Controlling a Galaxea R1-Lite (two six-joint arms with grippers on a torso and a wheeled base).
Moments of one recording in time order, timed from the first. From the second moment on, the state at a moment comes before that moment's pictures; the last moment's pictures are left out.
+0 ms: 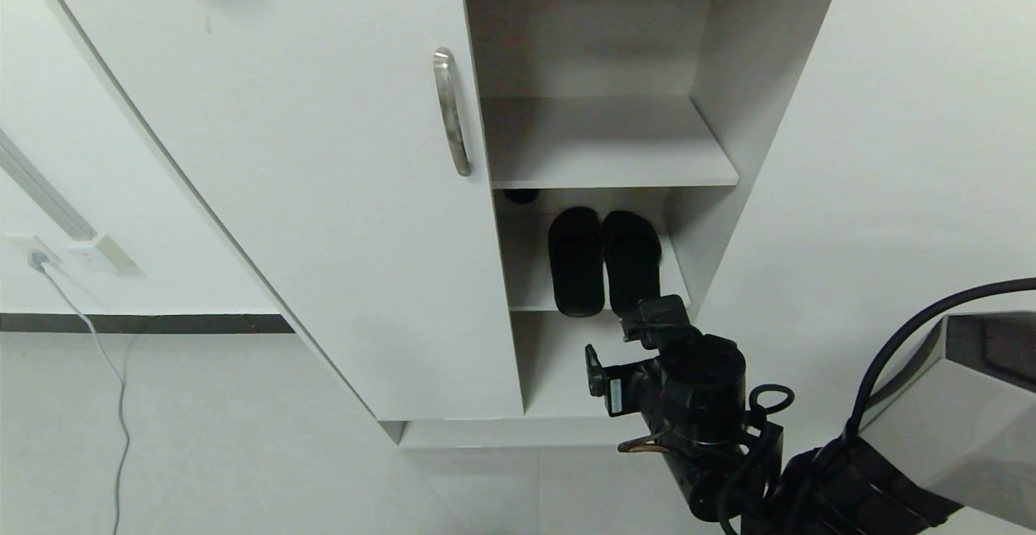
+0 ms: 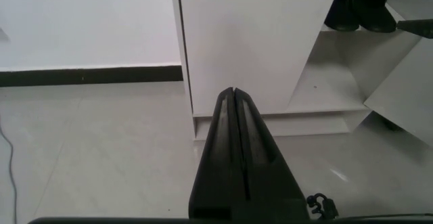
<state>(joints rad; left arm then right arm) 0.00 0.00 0.00 0.01 -0.01 0.00 0.85 2.09 -0.75 -1.18 -0.67 0.06</state>
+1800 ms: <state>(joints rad) 0.00 0.00 0.00 0.01 -0.01 0.00 0.86 2.07 -0.71 -1.18 -0.67 0.06</state>
